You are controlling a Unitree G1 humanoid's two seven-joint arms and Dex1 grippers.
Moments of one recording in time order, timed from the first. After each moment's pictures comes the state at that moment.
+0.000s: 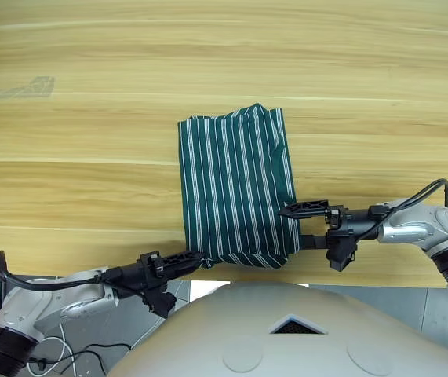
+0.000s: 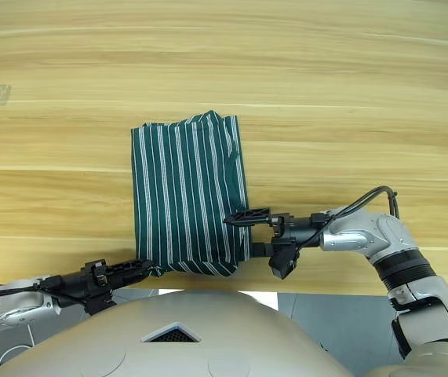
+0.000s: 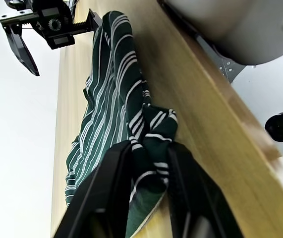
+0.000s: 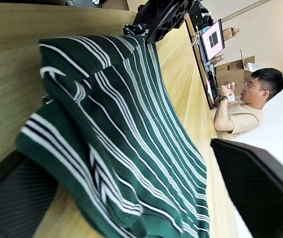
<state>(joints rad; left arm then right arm) 0.59 1.09 -0.26 -0.17 0.90 -0.92 0.10 -0.06 -0.81 0.50 0.22 -0.53 -1.25 0.44</state>
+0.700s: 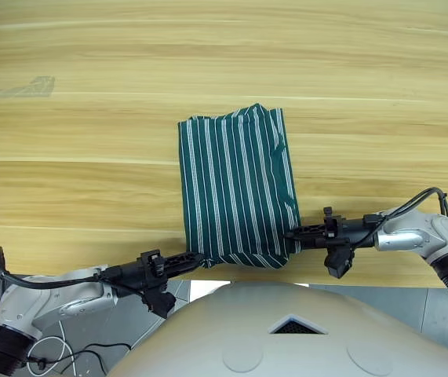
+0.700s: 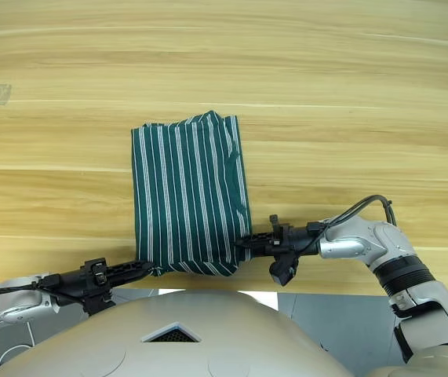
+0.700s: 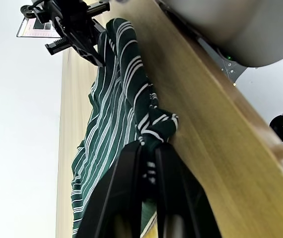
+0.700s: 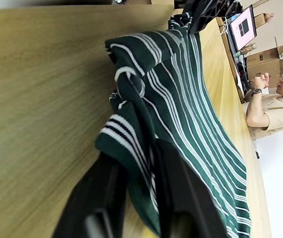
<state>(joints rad) 0.58 1.10 -0.26 -0.19 0.90 -0.92 0.10 -0.03 -0.82 0.53 0.23 -0.56 -1.22 0.48</state>
